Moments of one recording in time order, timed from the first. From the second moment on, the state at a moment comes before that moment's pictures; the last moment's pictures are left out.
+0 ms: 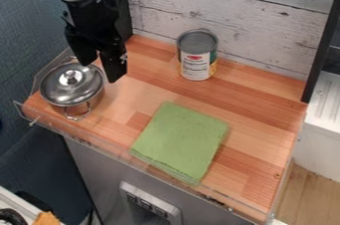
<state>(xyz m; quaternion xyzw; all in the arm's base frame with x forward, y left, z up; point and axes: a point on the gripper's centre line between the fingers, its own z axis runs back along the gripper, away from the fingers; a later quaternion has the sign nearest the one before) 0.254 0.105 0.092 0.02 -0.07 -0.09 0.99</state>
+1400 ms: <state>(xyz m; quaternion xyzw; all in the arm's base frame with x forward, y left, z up) 0.240 0.004 -0.008 0.03 0.01 -0.14 0.99</state>
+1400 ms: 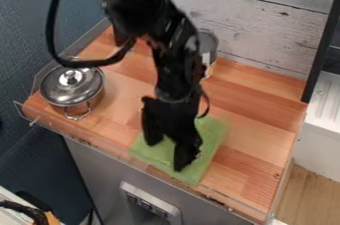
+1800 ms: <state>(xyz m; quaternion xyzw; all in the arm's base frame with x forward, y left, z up) 0.254 -0.003 -0.010 0.04 -0.01 -0.15 0.99</state>
